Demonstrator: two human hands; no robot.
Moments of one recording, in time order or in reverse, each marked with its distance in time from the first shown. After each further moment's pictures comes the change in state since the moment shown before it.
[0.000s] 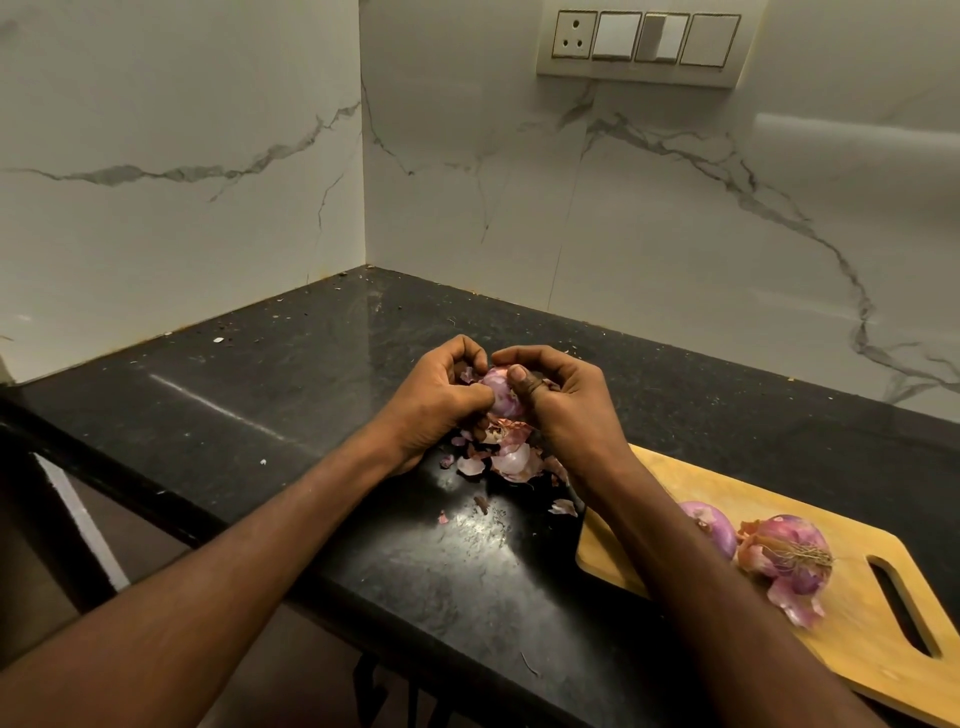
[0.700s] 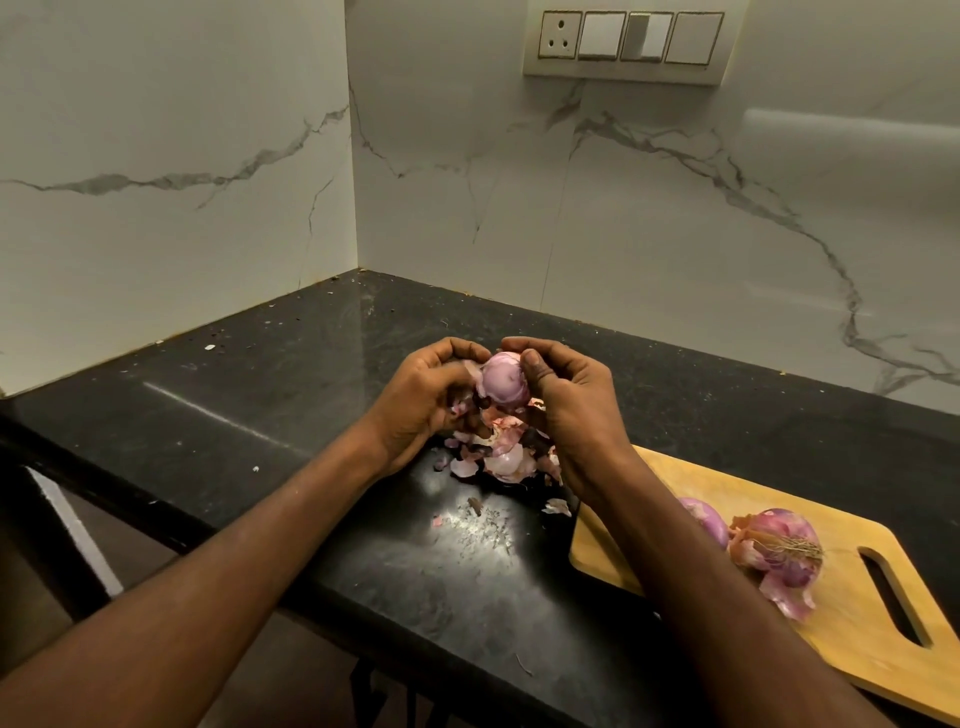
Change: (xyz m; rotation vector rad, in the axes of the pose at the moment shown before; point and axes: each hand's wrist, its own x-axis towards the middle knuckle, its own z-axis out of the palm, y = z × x) left_hand 0.003 0.003 -0.001 -0.290 -0.017 -0.102; right_hand 0.005 0.001 0.000 0.186 0.142 0.093
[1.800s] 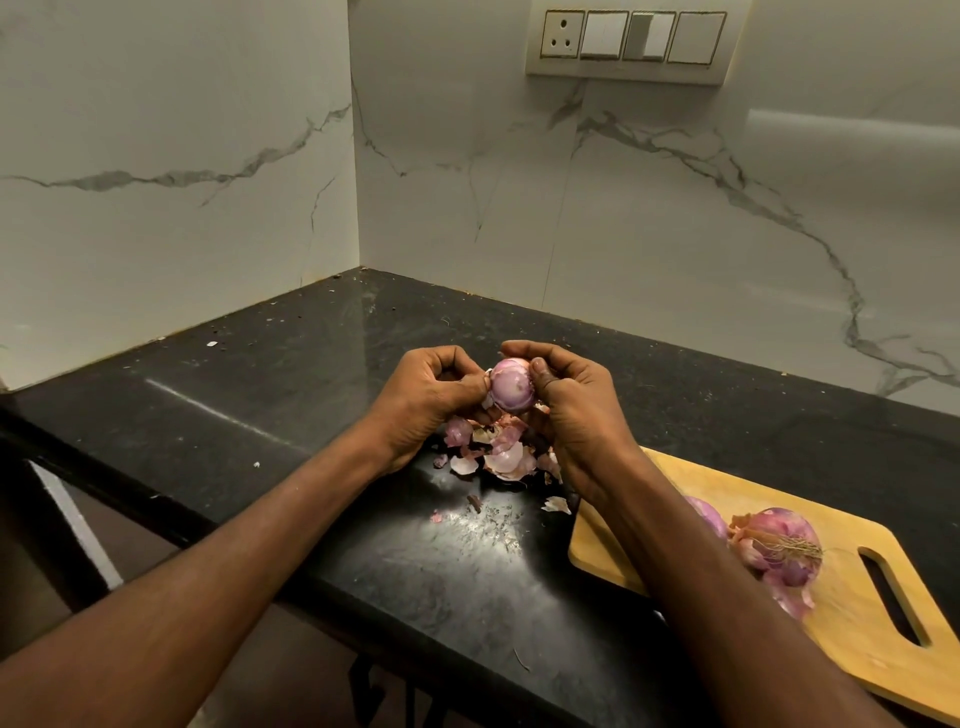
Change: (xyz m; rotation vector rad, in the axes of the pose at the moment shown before) left_hand -0.001 -0.007 -0.003 0.217 0.047 0.122; right_hand -0.002 -0.003 -0.002 0.076 -0.026 0.095
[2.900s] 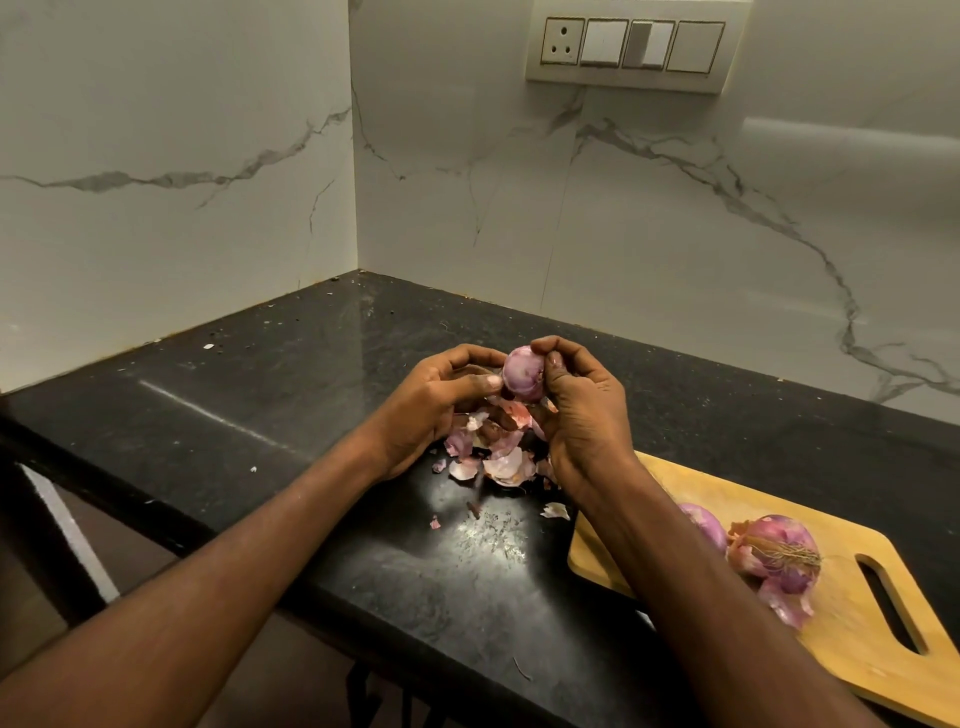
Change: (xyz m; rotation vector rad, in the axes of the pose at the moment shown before) left_hand -0.001 0.010 0.004 -0.123 -0.181 -0.086; right_hand -0.003 -0.003 0.007 0.239 0.167 -0.040
